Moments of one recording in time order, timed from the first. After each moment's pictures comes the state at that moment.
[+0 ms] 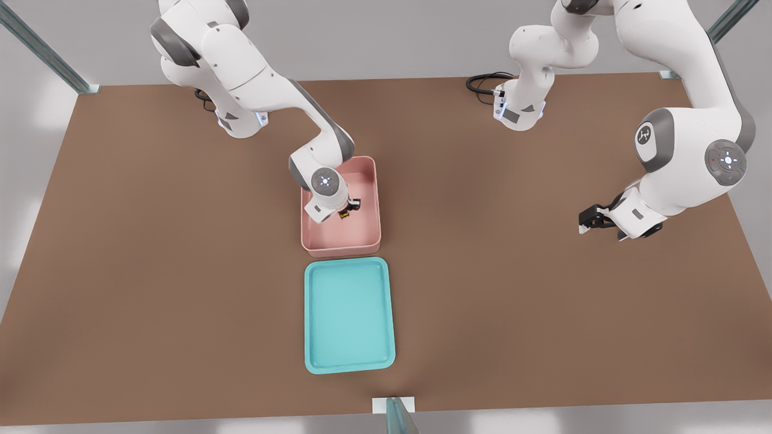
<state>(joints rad) 0.60 0.44 0.13 -2.08 0.13 2.35 0.69</state>
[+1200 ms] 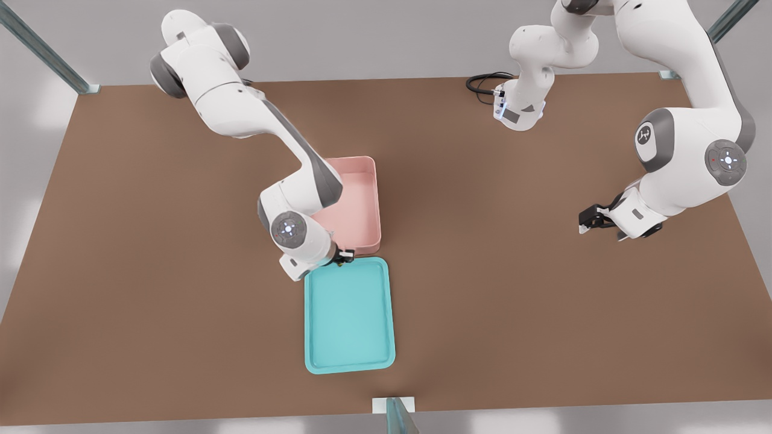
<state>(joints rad) 0.42 0.67 0.12 -1.28 0.12 1.94 0.58</state>
